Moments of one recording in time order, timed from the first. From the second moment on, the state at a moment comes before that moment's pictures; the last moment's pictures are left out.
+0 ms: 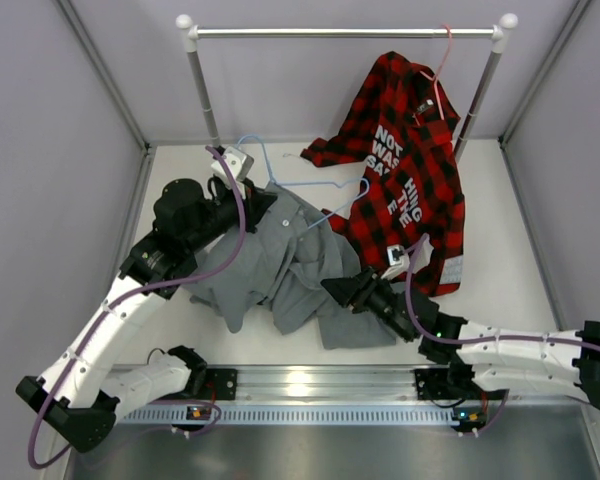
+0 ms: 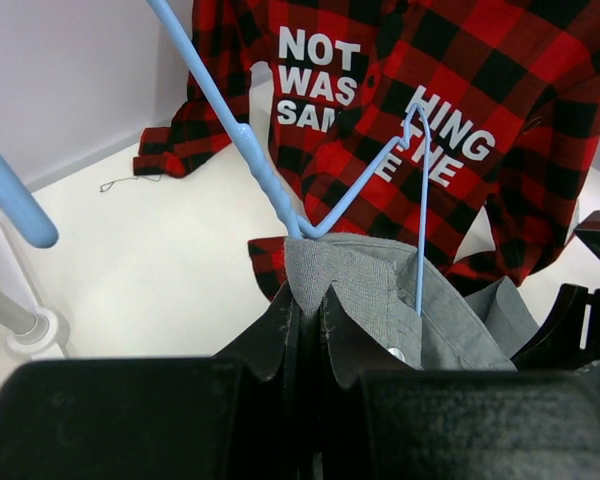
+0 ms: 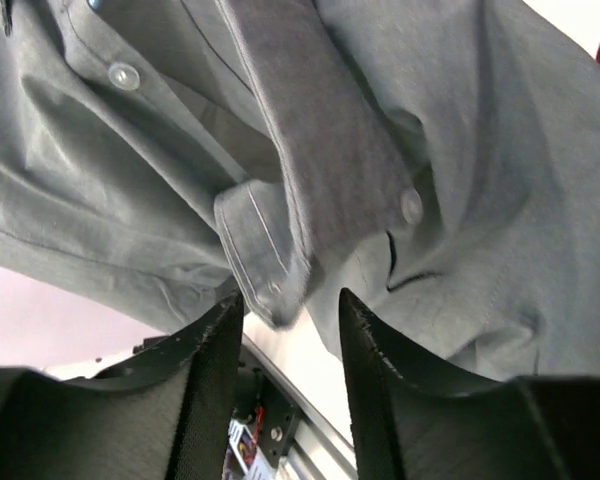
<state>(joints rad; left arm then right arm) -0.56 0.99 1.18 -0.31 0.15 -0.07 1.16 0.90 0.28 0.58 0.40 0.99</state>
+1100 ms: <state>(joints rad) -0.56 0.73 1.08 -0.48 0.19 0.10 0.55 1.02 0.92 -0.09 -0.03 0.66</state>
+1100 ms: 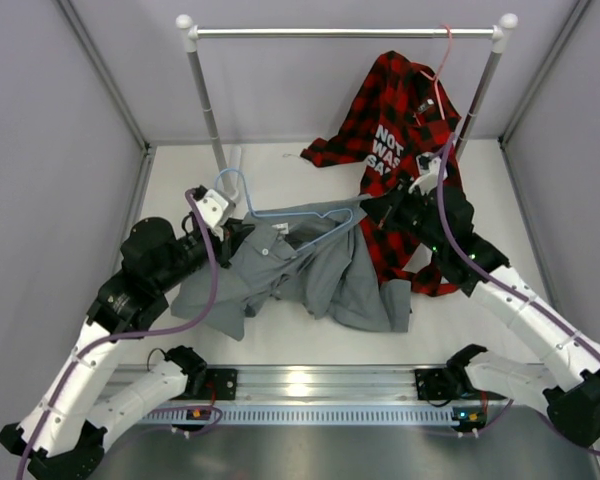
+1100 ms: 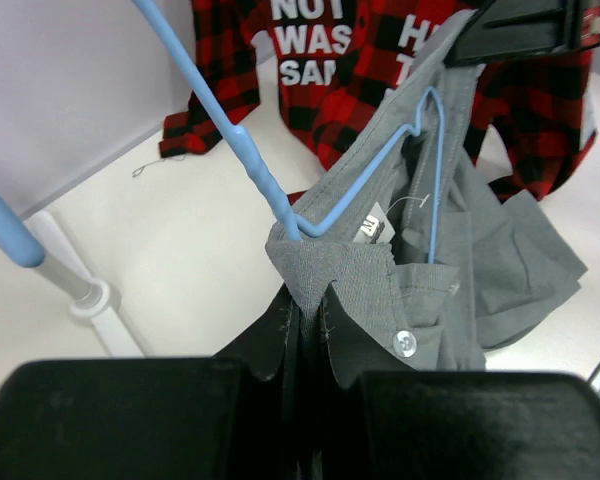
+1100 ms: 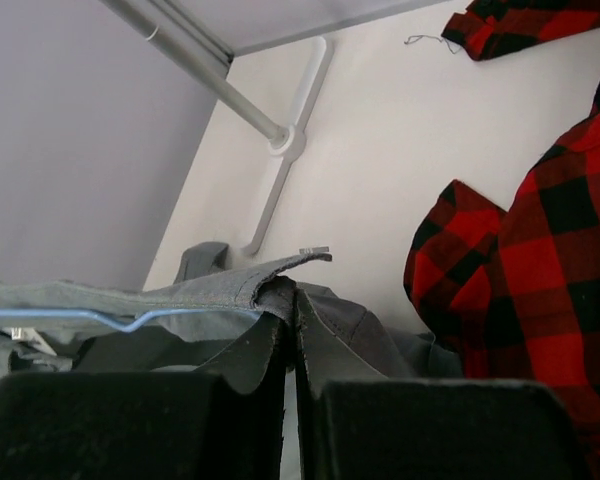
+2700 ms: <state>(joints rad) -0.59 1.00 1.02 -0.08 0.71 0.03 0.90 0.56 1.16 -0.59 -0.10 0.24</state>
